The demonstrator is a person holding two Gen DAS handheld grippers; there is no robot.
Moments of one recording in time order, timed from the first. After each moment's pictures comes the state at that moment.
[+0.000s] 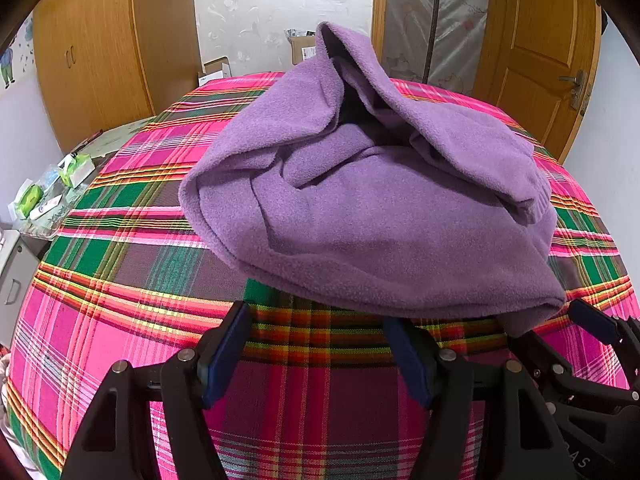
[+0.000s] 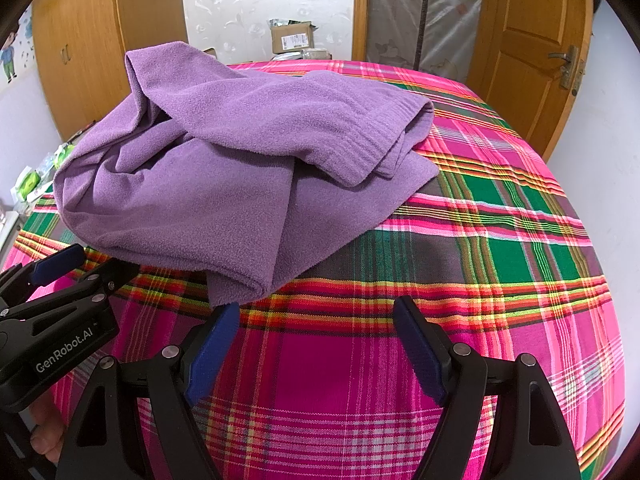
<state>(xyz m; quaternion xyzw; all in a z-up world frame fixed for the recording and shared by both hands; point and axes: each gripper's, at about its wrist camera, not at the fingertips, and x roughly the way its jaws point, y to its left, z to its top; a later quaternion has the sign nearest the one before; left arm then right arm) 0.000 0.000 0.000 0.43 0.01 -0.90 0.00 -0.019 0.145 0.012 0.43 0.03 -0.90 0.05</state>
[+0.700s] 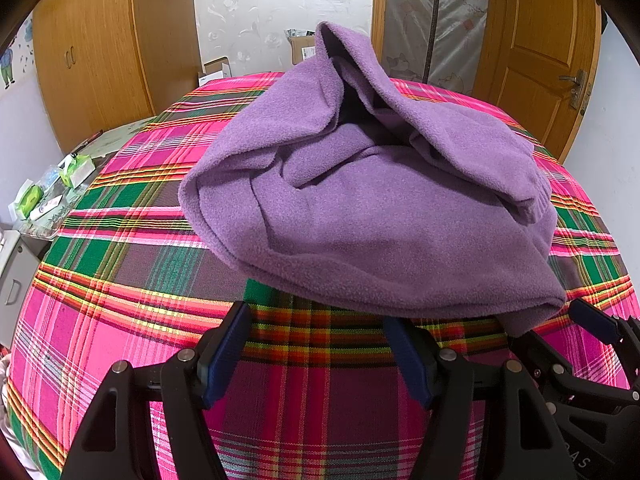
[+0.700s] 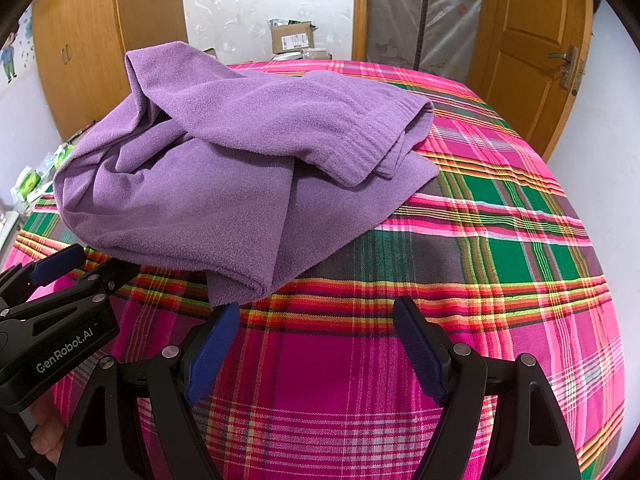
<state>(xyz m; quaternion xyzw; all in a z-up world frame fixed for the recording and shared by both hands) -0.003 -0.006 0.000 0.43 0.01 -0.90 0.00 -0.018 0.145 0.013 0.43 0.03 -0.90 0.05</state>
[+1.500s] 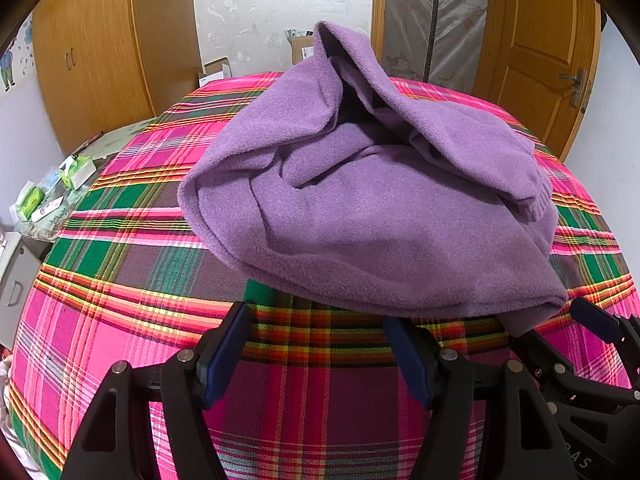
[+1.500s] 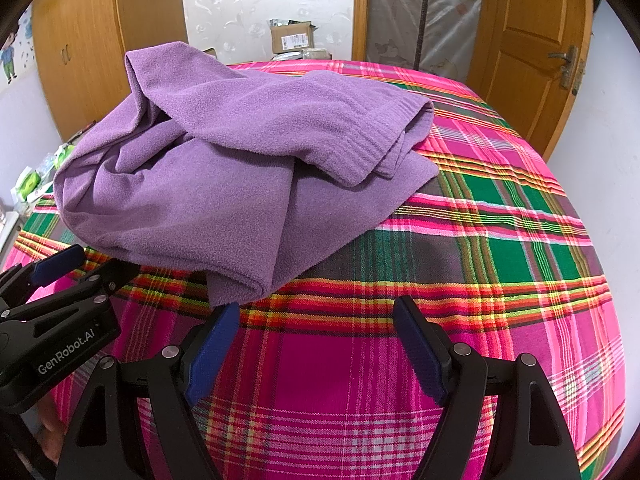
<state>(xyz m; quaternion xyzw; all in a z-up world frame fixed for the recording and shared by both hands) -0.004 -0.003 -0.003 0.43 0.01 -0.90 0.01 -0.016 0.147 0.013 0.43 0.03 -0.90 0.05</state>
